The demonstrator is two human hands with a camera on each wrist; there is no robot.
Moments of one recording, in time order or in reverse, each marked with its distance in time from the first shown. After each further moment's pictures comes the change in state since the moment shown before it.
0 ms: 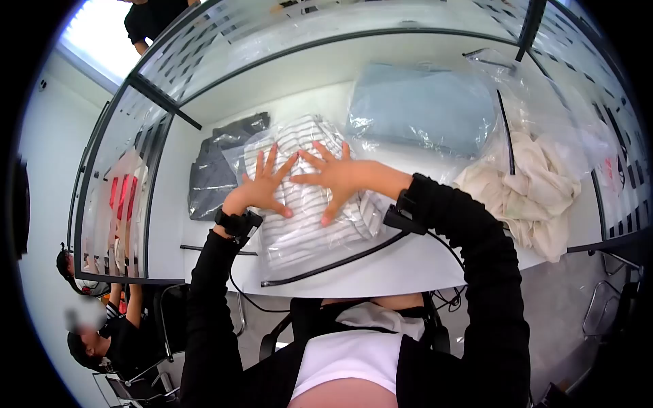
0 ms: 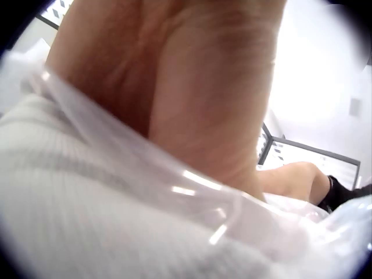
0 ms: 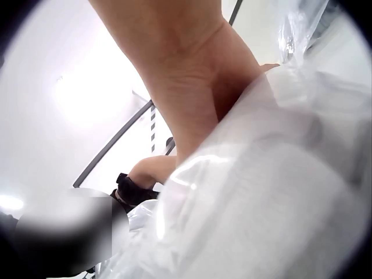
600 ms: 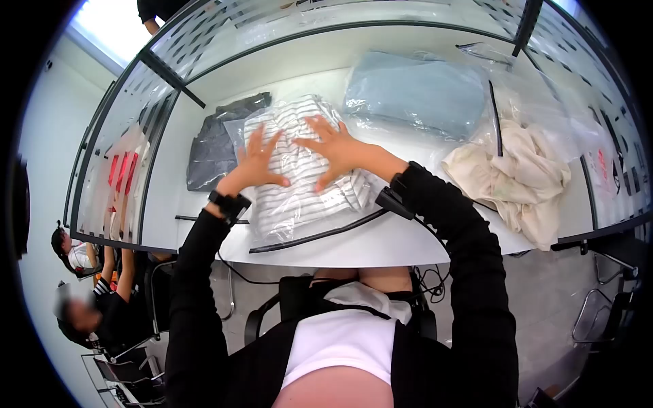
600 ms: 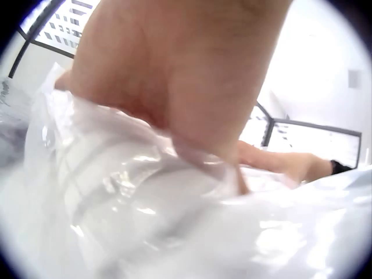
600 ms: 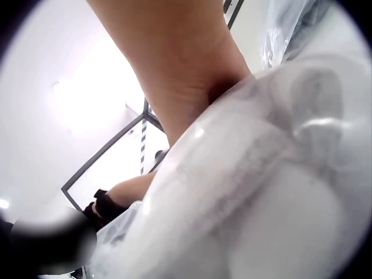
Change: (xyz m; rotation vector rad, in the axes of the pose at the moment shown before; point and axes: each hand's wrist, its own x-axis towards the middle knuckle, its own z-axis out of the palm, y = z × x) left_hand -0.018 -0.004 0.025 -0.025 0.323 -0.023; right_hand -0.011 0.005 0.024 0.023 0.342 0.028
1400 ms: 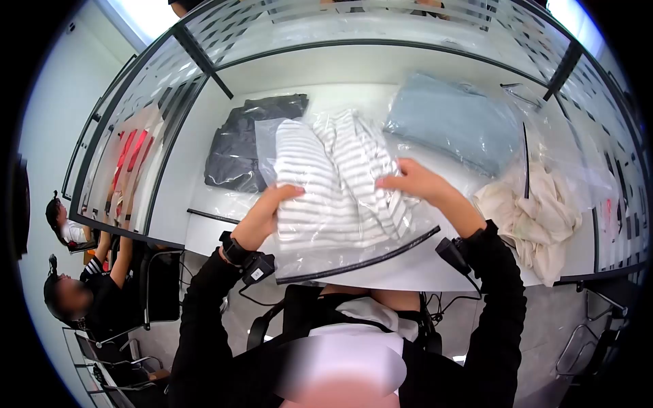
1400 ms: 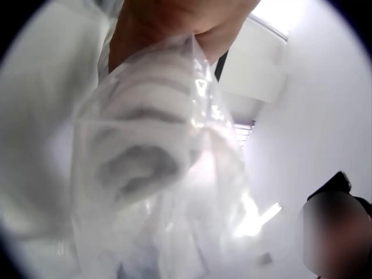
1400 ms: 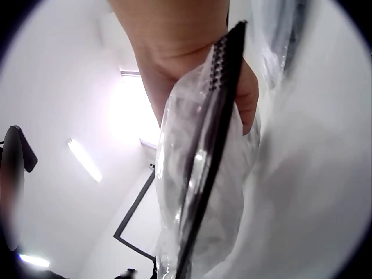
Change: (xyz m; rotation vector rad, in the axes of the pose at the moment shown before) left_hand -0.082 0.046 -0.036 -1.976 -0.020 -0.291; right_hand -0.051 -0.014 -0.046 1.095 -0.063 0.491
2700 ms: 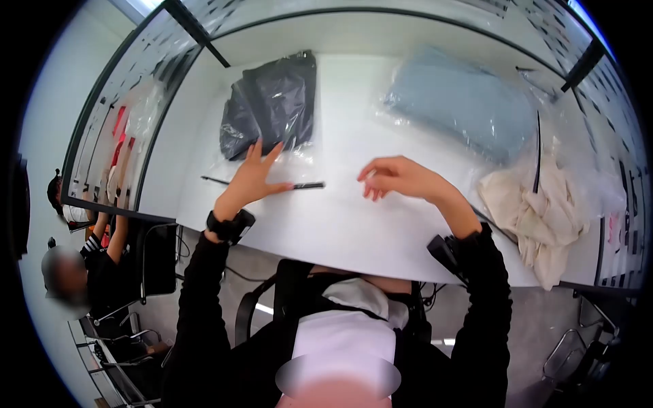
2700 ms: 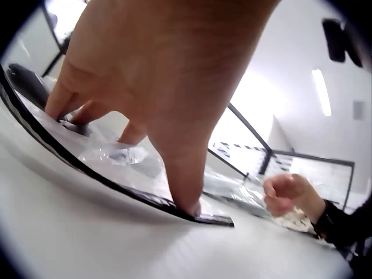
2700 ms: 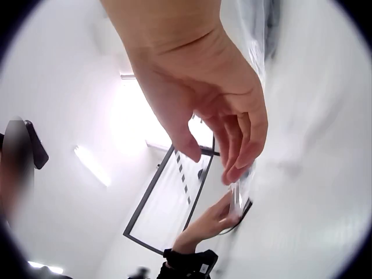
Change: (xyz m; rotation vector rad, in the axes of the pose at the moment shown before) left_hand 0.024 -0.025 -0.068 1.840 0.198 0.279; right_hand -0.003 0.020 0.011 -0.001 -0.281 -0.104
